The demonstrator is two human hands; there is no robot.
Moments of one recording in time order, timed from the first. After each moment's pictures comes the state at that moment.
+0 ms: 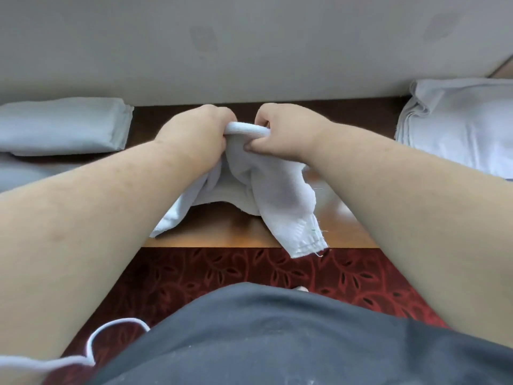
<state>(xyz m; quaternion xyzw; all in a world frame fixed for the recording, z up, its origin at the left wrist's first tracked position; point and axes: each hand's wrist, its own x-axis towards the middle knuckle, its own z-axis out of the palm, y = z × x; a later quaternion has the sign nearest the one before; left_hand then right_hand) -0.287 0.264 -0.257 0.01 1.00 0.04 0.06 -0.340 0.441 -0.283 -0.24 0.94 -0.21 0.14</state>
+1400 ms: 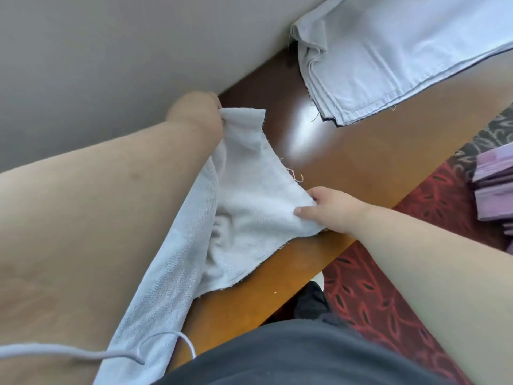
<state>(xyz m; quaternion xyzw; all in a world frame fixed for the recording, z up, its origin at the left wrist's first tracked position) -0.536 0.415 -0.374 0.20 0.96 -0.03 0.20 -0.296 0.574 -0.456 0.30 0.80 -0.42 0.31</state>
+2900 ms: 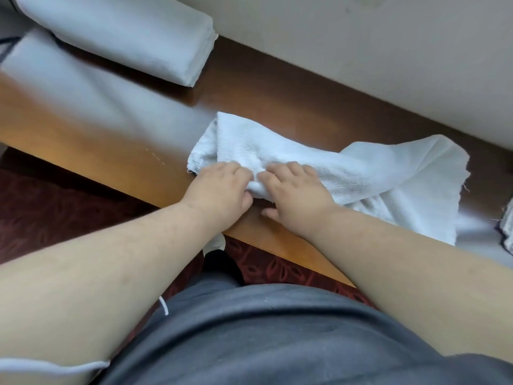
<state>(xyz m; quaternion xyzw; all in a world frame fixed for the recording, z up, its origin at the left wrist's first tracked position) -0.199 0.125 -0.433 -0.05 0.99 0.09 0.04 -0.289 0.291 -0.436 -0.50 0.86 0.02 0.10</state>
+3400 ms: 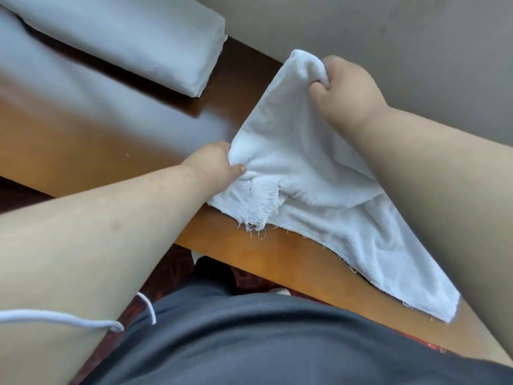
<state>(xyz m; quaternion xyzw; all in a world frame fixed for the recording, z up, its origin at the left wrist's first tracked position) -0.280 0.022 -0.466 -0.26 0.88 0.33 0.21 -0.456 0.187 -0.372 -0.25 0.95 -0.16 0.12</state>
